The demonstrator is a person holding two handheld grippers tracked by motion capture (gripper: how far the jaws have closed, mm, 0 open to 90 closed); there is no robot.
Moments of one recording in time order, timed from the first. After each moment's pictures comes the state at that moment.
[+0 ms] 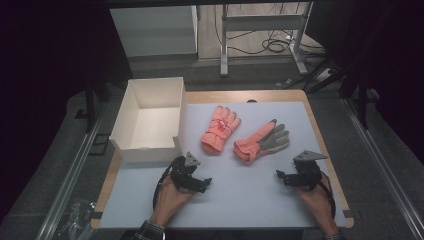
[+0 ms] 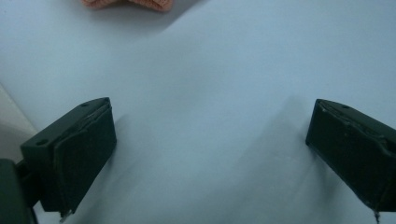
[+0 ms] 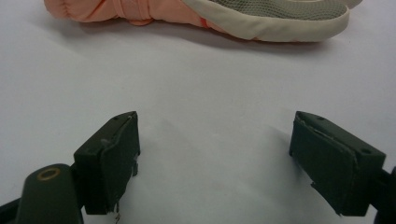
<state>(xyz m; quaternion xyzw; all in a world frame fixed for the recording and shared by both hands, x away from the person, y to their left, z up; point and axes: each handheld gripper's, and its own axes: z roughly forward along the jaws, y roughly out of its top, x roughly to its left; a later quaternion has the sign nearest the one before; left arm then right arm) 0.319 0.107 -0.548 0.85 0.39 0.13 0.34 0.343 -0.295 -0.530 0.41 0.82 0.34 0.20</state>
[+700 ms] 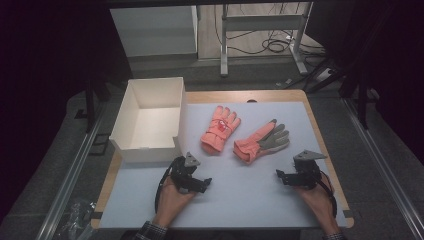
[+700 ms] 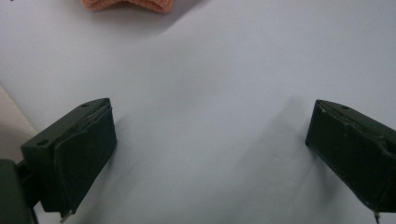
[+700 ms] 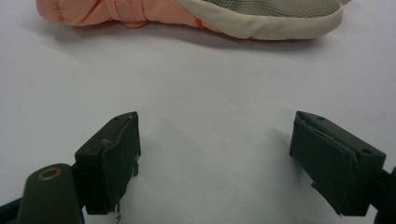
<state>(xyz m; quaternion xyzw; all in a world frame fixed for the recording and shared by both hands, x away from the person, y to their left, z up) 0.319 0.108 -0.549 0.84 0.39 0.14 0.35 0.342 -0.292 -0.528 0.43 0.82 0.33 0.20</state>
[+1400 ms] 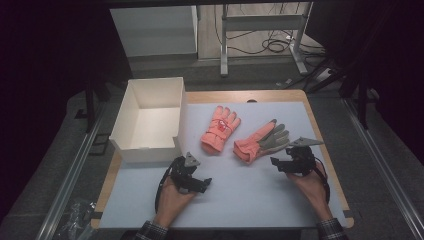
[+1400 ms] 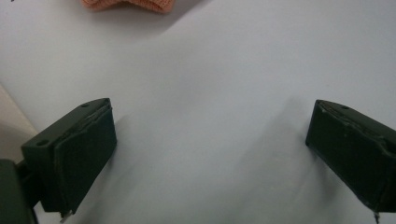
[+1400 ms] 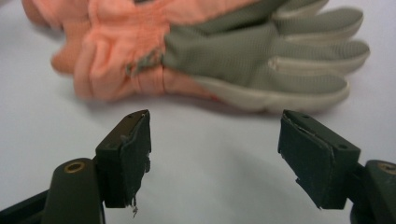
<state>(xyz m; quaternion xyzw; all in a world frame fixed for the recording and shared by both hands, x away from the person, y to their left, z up) 0.318 0.108 -0.548 0.85 0.39 0.14 0.34 0.368 -0.272 -0.499 0.43 0.80 0.37 0.18</state>
